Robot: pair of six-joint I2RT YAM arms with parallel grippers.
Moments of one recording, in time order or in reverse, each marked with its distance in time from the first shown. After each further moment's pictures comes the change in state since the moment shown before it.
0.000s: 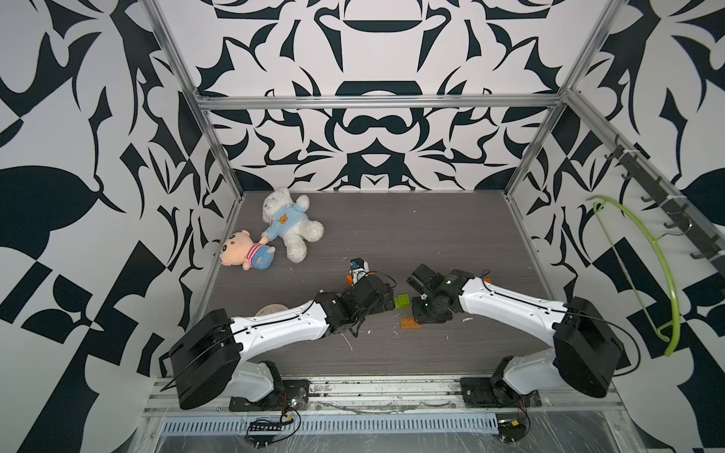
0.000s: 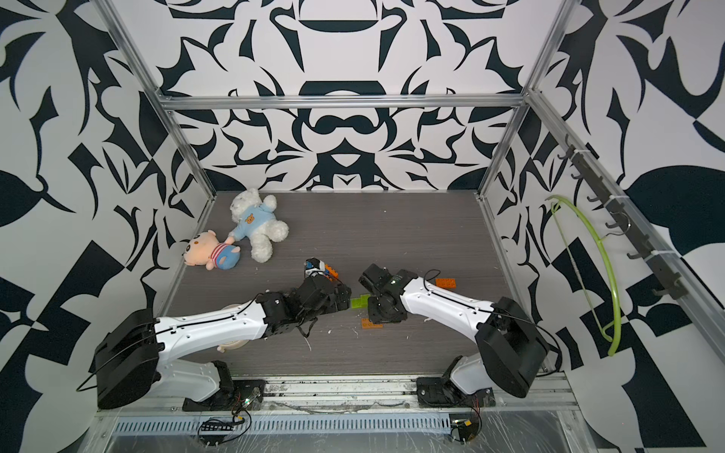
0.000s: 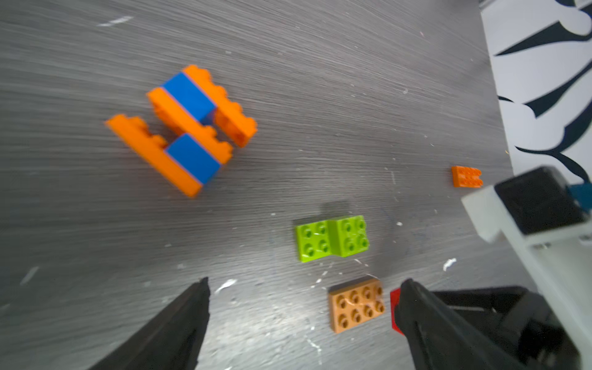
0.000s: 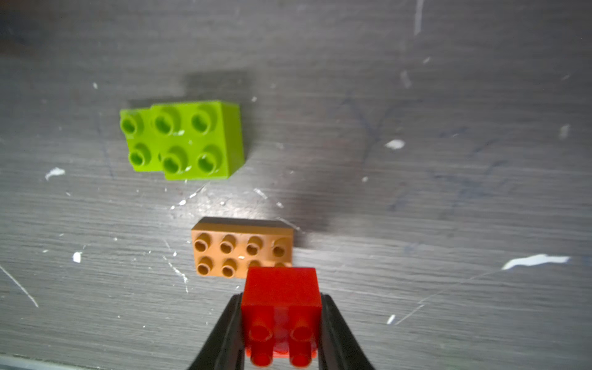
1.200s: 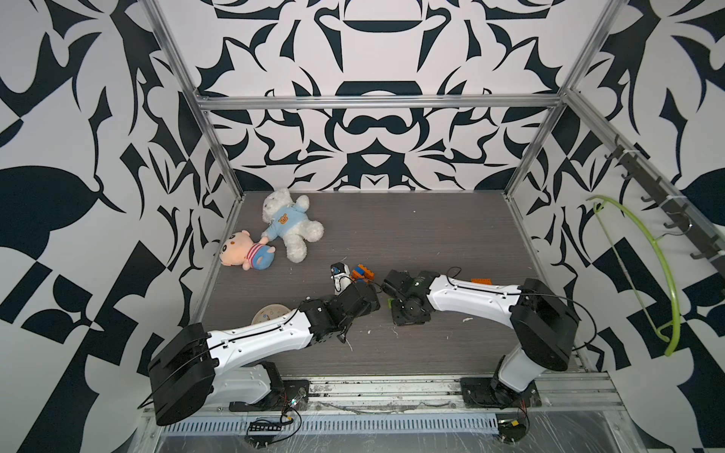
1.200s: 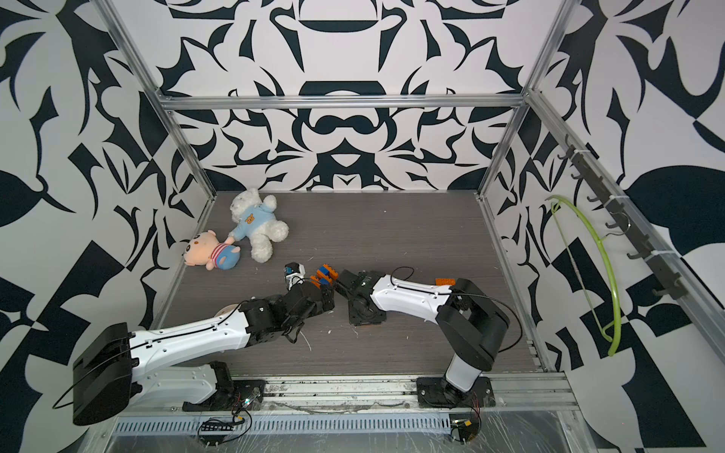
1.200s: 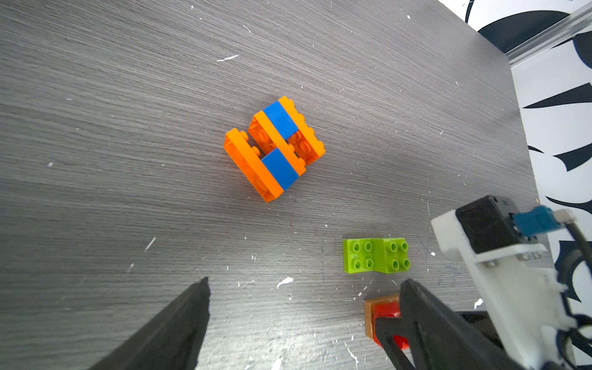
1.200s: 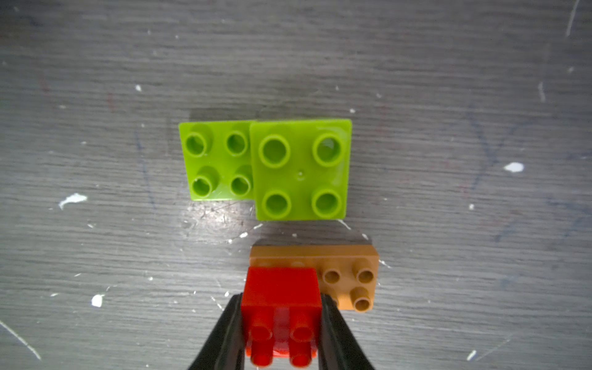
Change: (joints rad) left arm 0.000 -0.115 -0.073 -0.068 -0.126 -0.077; right arm 0.106 0.214 0.139 0.027 0.051 0.094
